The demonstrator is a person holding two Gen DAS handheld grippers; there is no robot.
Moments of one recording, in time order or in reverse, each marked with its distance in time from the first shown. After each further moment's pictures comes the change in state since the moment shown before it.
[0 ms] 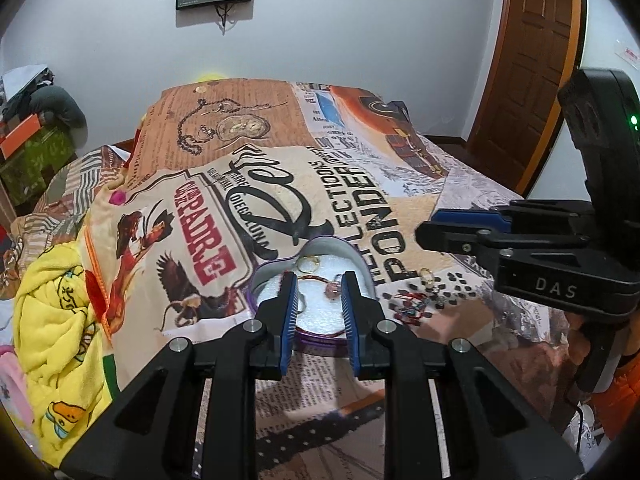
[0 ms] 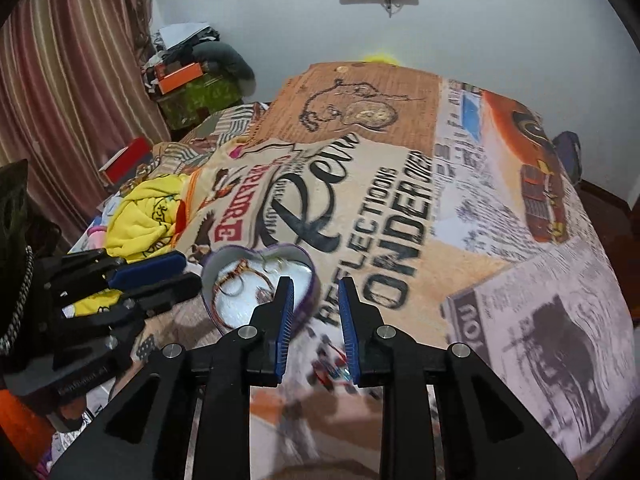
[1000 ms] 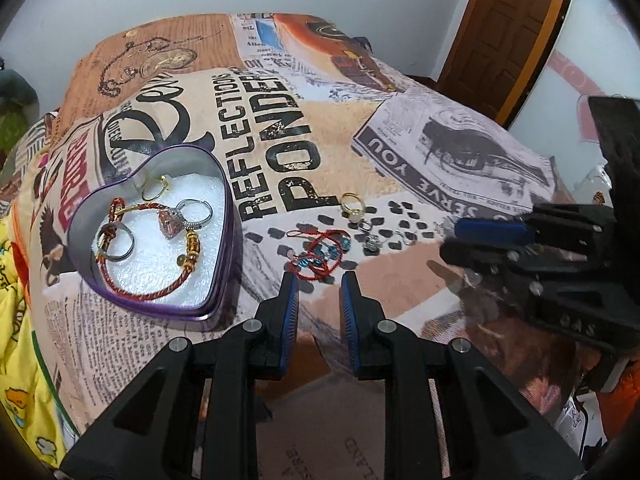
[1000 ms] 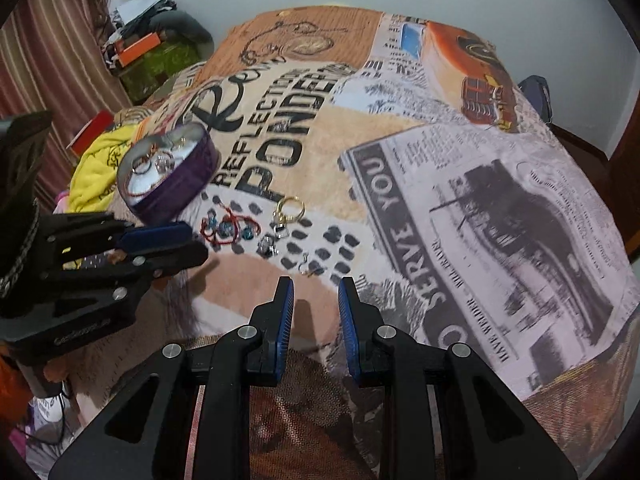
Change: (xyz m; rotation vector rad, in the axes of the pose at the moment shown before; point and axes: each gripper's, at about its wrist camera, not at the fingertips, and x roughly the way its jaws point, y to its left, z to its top) left arm 0.079 -0.071 -0.031 0.045 0.223 -0.110; right arm -0.004 -0.064 -0.081 0.068 0.155 -0.075
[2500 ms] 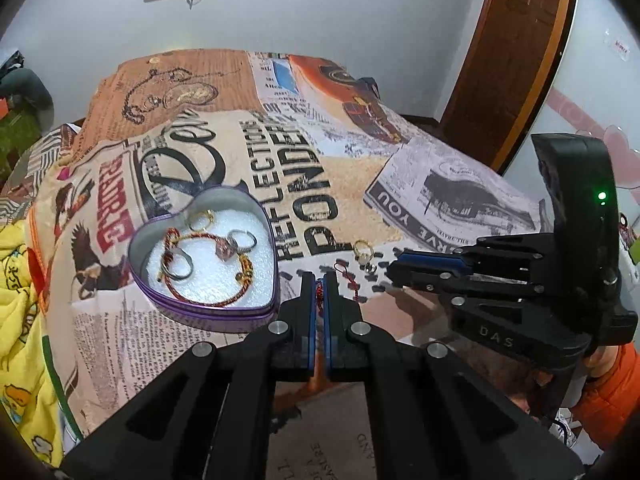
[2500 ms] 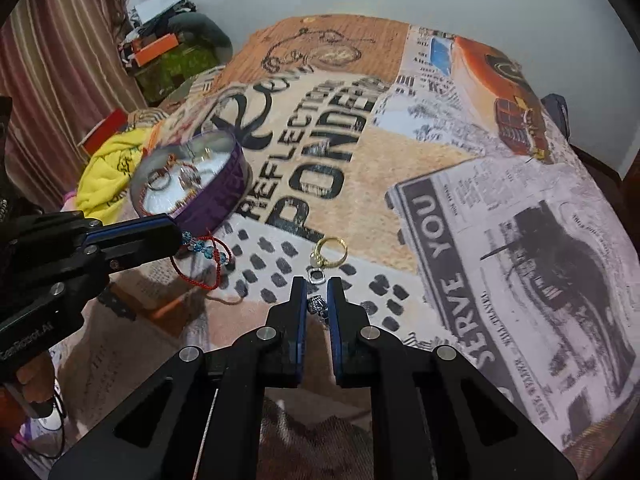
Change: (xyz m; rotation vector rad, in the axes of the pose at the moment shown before) left arm -0.044 0.016 0.005 -0.044 -0.153 -0.002; right arm 0.012 0.023 0.023 -0.045 -0.046 0.041
